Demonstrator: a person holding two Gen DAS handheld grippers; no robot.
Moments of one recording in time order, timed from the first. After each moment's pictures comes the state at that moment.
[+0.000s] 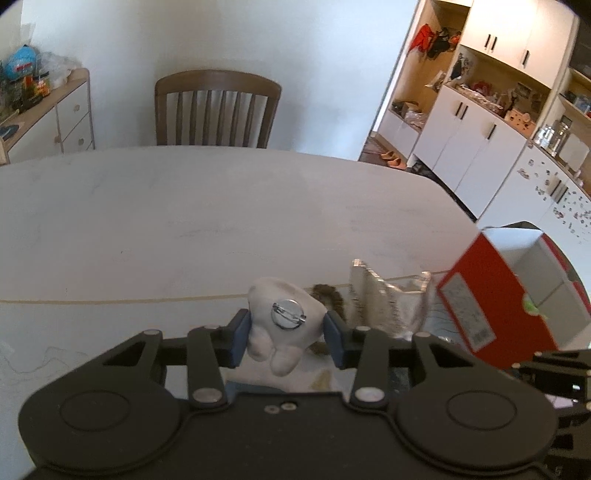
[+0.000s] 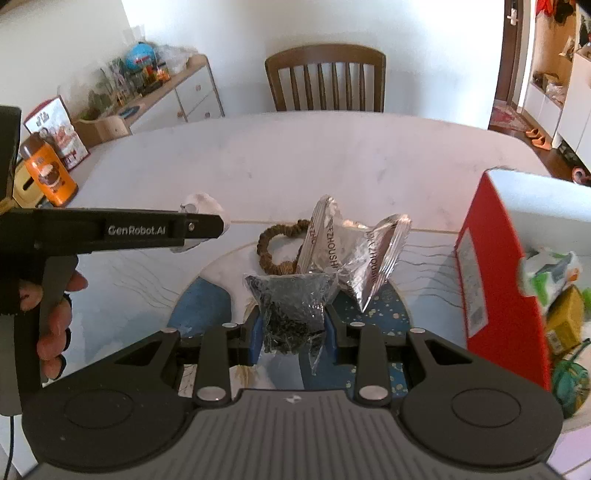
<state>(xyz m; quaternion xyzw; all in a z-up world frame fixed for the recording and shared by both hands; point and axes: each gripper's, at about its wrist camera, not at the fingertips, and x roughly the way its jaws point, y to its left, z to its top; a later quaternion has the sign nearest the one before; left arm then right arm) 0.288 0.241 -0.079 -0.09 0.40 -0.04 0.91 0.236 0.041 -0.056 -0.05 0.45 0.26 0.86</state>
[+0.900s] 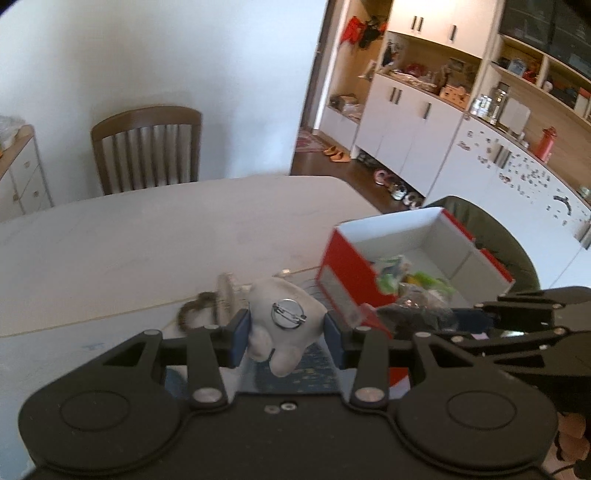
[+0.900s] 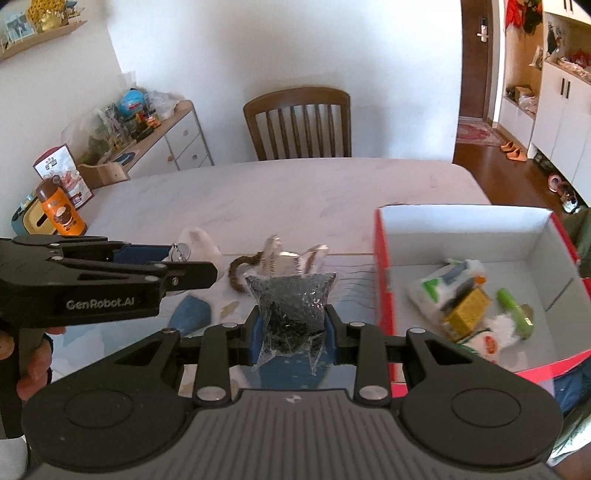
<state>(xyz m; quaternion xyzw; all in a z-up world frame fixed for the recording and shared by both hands) 0.236 0.131 0.001 -0.03 0.38 -0.12 0.91 0.202 -0.058 0.023 -0.02 0.41 0.24 0.88</state>
